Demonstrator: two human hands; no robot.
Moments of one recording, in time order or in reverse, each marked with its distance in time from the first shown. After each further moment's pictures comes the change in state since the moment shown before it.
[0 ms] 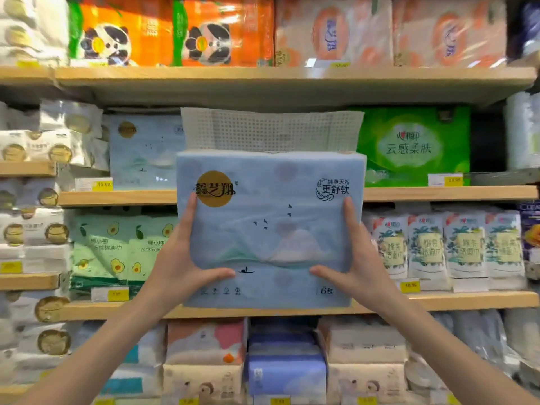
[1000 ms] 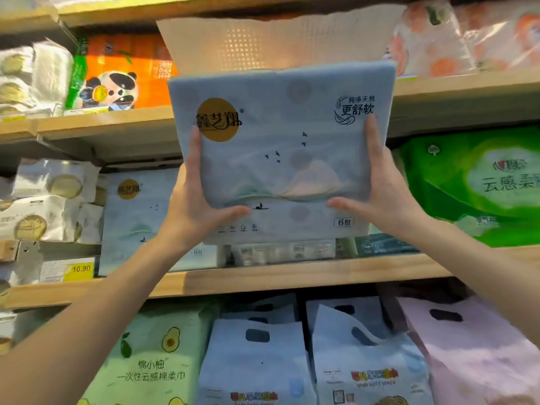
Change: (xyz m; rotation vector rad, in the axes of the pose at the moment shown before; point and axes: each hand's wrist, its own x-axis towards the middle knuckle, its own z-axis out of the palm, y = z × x) left_hand 0.259 -0.102 -0.014 -0.019 0.272 0.366; right_hand 0.262 0.044 0.064 -0.083 0.253 -0.264
